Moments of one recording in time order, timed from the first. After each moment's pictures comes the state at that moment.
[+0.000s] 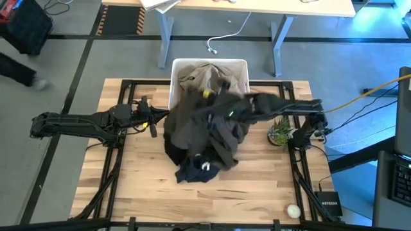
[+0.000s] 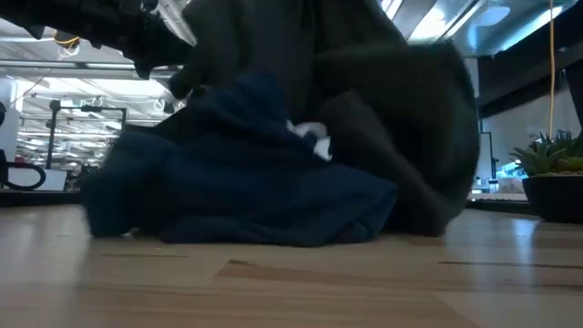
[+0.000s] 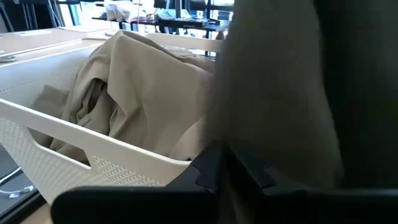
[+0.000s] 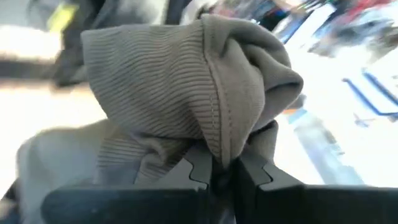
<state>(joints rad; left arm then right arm) 0.09 0.63 0.41 0.07 -0.31 -0.08 0.11 1.79 2.12 -0.84 0.62 -0.14</state>
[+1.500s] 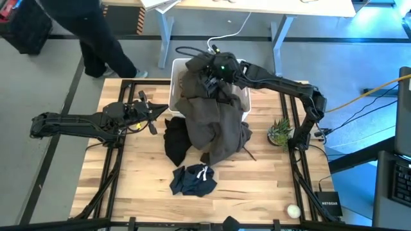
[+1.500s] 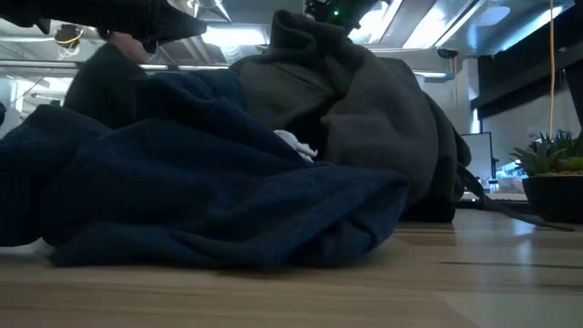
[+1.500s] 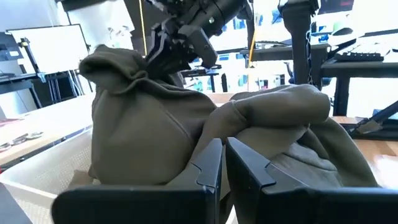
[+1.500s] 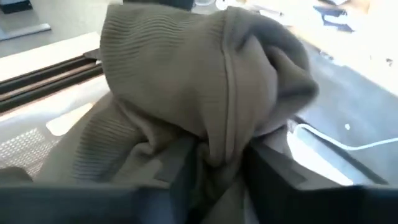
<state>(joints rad) 0.09 0.63 0.41 0.27 -0.32 0.15 -0.38 1.77 1.75 -0.52 0.34 0.07</state>
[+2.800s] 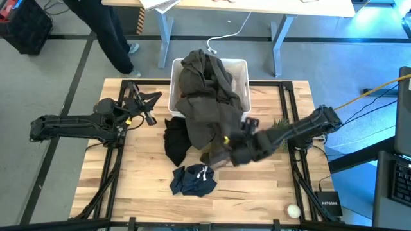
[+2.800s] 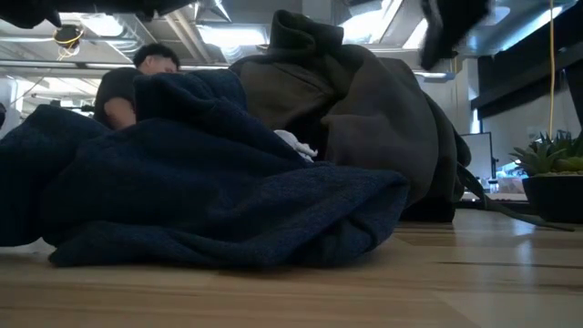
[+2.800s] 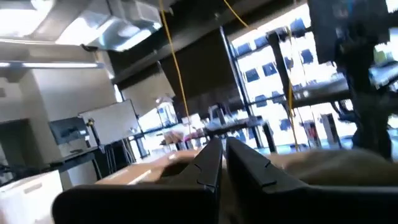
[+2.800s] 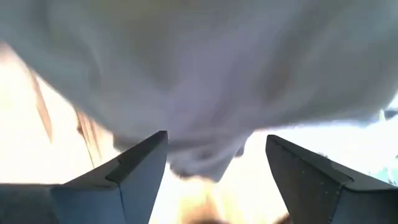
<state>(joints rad) 0.17 0.62 0.41 0.57 -0.32 0.43 0.39 1.66 1.48 -1.40 0.58 0.56</state>
